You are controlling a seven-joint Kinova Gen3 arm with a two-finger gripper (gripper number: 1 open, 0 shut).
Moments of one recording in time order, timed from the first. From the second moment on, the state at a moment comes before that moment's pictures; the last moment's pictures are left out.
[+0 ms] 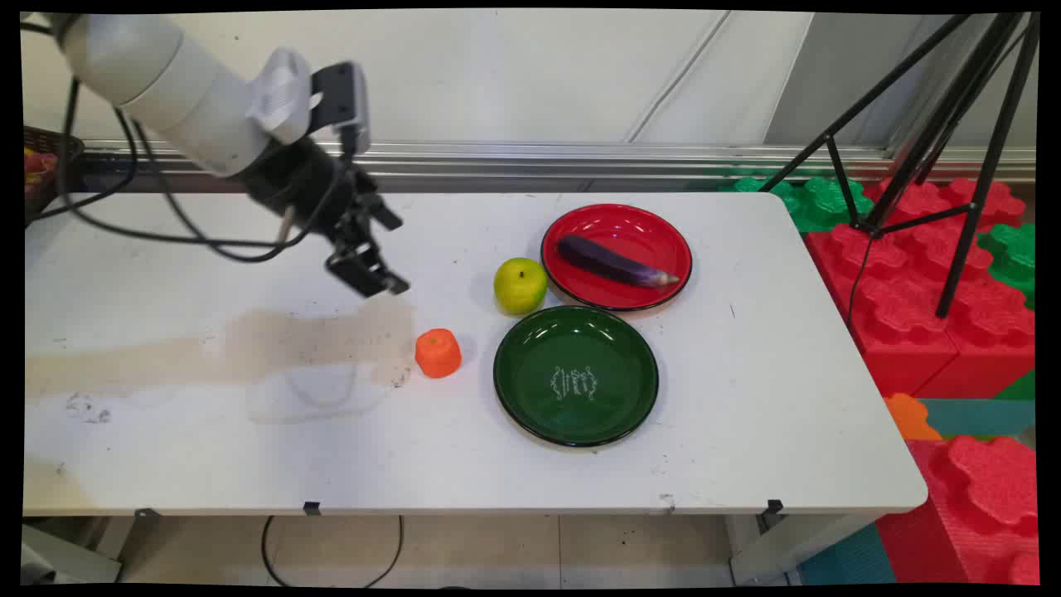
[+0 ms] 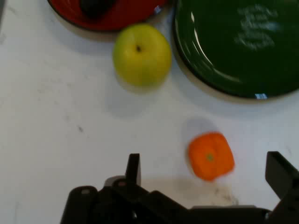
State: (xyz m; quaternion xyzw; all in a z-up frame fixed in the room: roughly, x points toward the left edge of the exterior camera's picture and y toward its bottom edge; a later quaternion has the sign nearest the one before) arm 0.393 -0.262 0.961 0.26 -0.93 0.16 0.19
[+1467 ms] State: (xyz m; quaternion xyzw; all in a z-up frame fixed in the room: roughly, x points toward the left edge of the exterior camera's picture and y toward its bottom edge) arm 0.240 -0.416 0.951 0.22 -0.94 0.21 0.13
